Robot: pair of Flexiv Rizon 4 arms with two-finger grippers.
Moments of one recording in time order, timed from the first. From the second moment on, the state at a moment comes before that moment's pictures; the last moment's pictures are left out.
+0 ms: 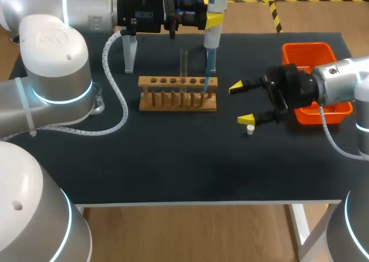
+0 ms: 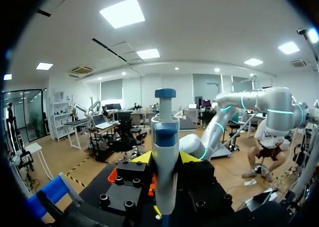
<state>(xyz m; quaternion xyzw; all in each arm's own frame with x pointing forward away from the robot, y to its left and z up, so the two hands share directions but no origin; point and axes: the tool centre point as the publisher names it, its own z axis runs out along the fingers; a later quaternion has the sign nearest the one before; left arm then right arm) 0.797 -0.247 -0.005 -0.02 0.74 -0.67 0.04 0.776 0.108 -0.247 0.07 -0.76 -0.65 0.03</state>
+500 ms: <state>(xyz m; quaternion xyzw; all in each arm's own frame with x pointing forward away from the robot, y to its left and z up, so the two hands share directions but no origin) 0.819 -0.225 -0.013 -0.04 0.74 -0.67 0.06 0.776 0.108 -0.247 0.07 -0.76 -0.65 0.03</state>
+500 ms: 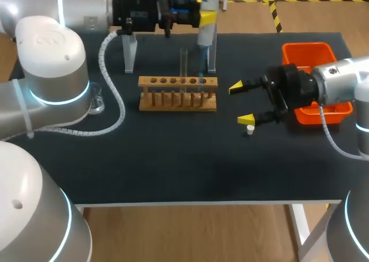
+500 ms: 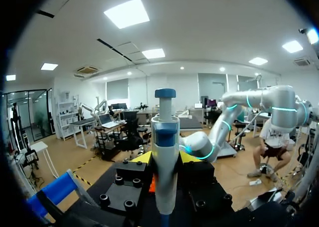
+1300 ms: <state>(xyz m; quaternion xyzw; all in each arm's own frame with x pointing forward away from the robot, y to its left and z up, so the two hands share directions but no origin) 0.876 -0.063 -0.056 -0.10 0.73 -0.66 0.13 0.776 0.108 -0.247 0.07 -0.76 -0.65 0.03</state>
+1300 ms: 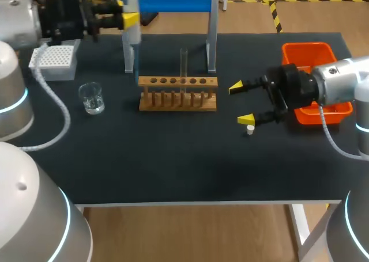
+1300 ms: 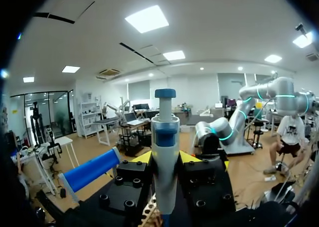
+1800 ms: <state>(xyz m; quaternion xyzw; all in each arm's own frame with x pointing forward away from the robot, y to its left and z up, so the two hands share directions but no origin) 0.886 0.015 -0.088 -0.13 0.72 -0.66 0.16 0.776 0.108 -0.247 0.07 -0.76 -0.65 0.03</state>
